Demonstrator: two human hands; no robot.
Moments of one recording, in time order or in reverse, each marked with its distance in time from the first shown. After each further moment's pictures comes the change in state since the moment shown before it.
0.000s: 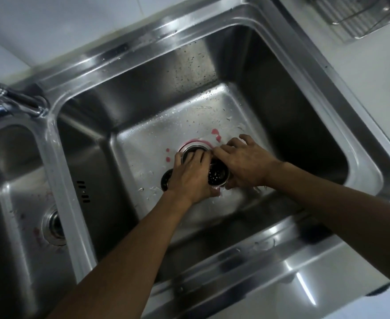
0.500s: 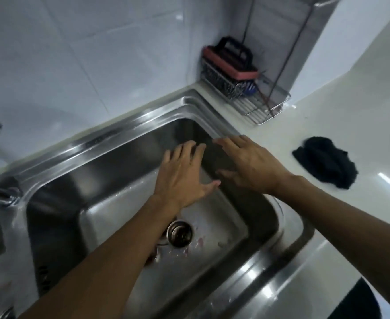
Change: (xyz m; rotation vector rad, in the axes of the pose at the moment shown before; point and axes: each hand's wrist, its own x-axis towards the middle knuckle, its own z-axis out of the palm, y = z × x) left_hand 0.069 0.076 -0.138 0.136 0.438 0.209; right_hand -0.093 0.081 -0.125 0.212 0.457 0.355
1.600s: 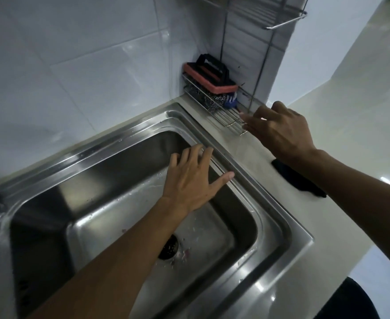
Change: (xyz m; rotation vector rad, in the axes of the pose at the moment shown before) left_hand 0.036 0.058 -0.004 0.038 -0.047 0.005; right_hand -0.004 0.116 -0.043 -0.456 0.485 0.010
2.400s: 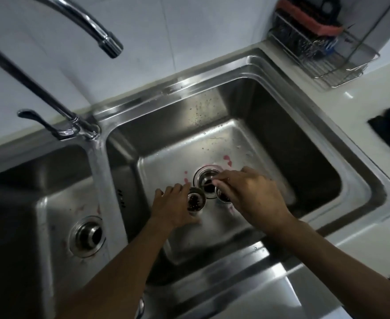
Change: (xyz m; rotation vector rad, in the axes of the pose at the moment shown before) left_hand -0.235 -0.146 0.086 -0.059 -0.566 -0.371; right_hand -0.082 -0.295 -0.044 0.640 -0.347 0.016
